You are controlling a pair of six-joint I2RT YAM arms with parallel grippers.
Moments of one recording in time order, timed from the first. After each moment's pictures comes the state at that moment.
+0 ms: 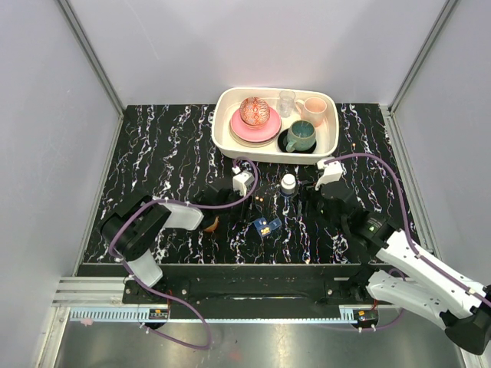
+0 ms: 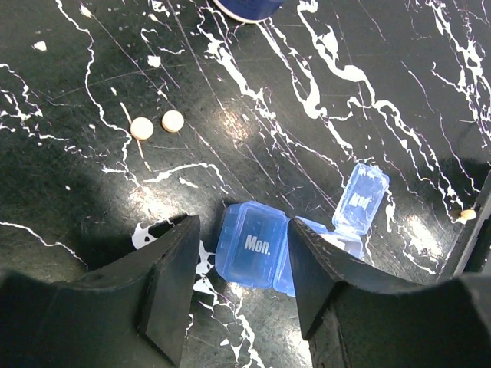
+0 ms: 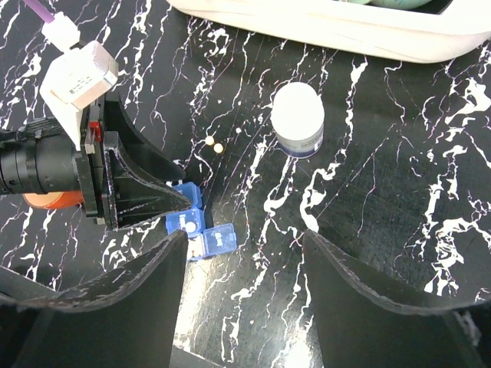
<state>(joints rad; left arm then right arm) -0.69 1.69 0.62 0.50 0.37 -0.33 0.79 0.82 0.76 -0.43 0.31 0.43</state>
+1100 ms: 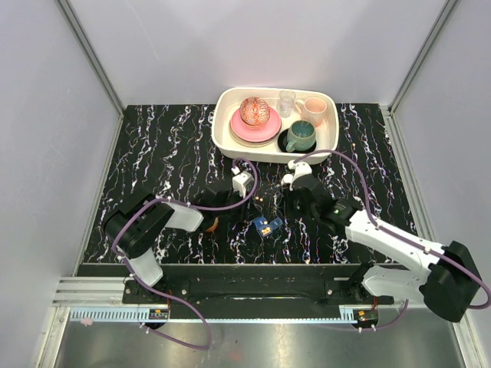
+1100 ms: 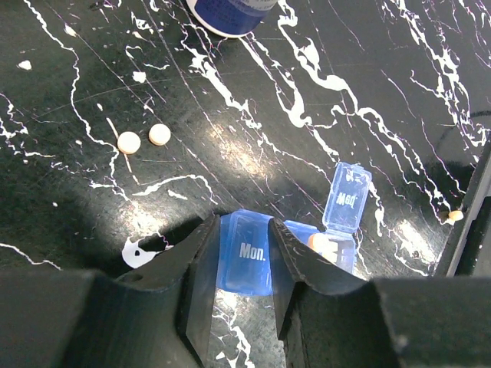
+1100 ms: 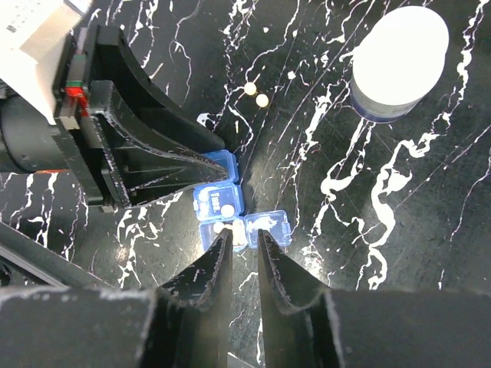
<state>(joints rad) -0.69 1.72 0.59 0.62 0.41 -0.34 0.79 1.12 0.76 -0.30 0.13 0.49</state>
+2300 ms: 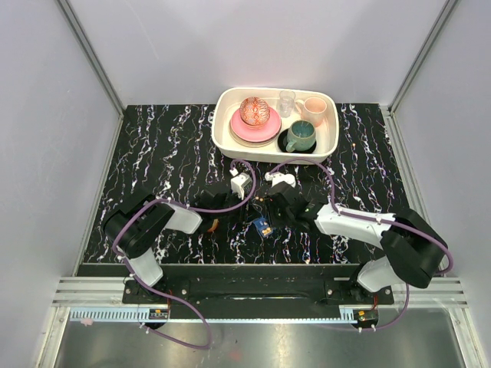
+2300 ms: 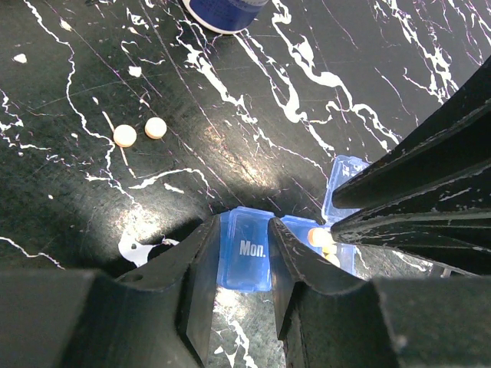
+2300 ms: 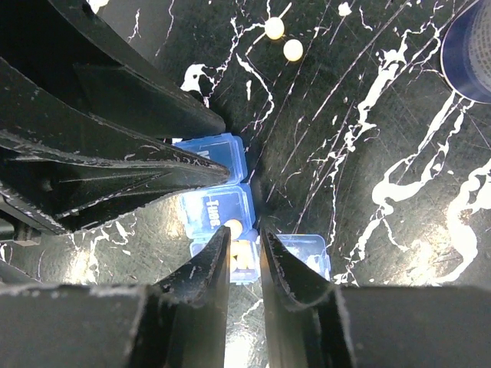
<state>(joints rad) -0.68 1.72 0.55 0.68 0.42 -0.35 0.86 1.45 0.76 -0.15 0.11 0.49</state>
